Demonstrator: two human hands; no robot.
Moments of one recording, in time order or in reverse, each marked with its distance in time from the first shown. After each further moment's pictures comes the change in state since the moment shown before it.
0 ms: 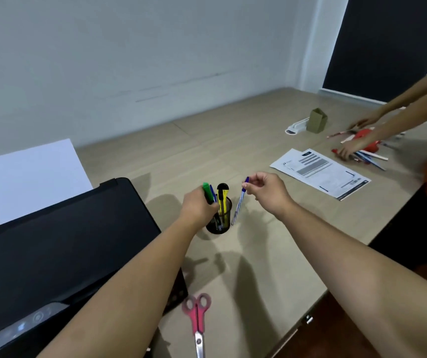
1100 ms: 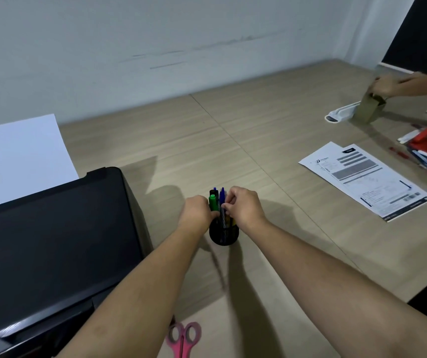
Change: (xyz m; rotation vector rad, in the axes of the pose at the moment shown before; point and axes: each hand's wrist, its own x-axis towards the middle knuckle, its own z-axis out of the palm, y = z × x) left_hand 0.097 -0.047 0.053 0.179 -0.035 -0.302; right_hand 0.088 0.060 0.097 -0.287 -0.179 0.069
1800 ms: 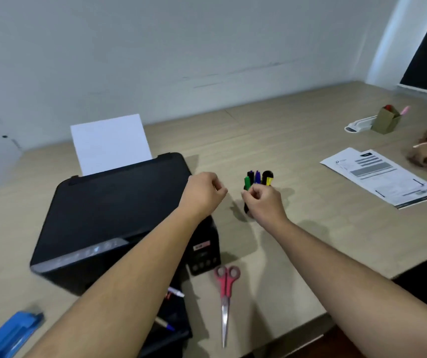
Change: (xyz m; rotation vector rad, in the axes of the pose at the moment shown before) left_hand -0.177 -0.046 -0.112 -0.085 0.272 0.244; right_hand -0.161 -0.058 0.001 0.218 0.101 -0.194
